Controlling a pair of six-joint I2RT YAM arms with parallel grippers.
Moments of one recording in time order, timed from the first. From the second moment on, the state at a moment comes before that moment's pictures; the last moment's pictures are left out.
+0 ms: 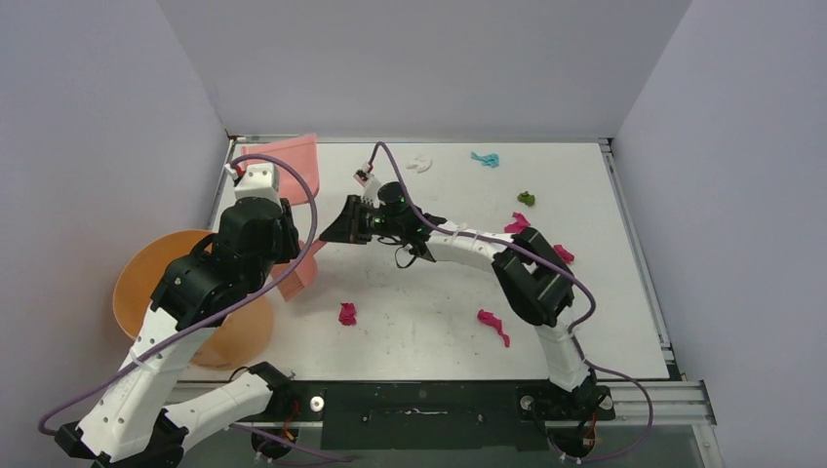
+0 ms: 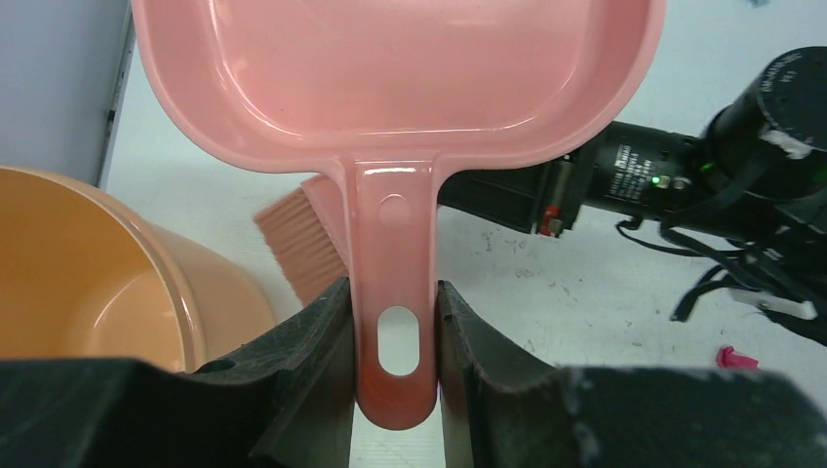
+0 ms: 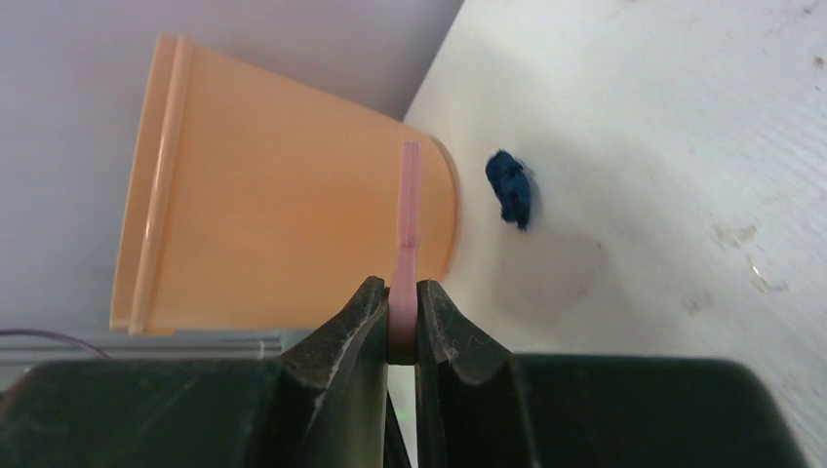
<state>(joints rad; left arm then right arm) -0.62 0.92 1.37 -1.06 -0.55 -0.45 0.82 2.04 1.45 0.31 -0.53 0.86</state>
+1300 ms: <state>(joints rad) -0.62 0.89 1.31 -1.00 -0.49 -0.45 0.39 1.56 1.20 -0.28 -0.44 0.54</state>
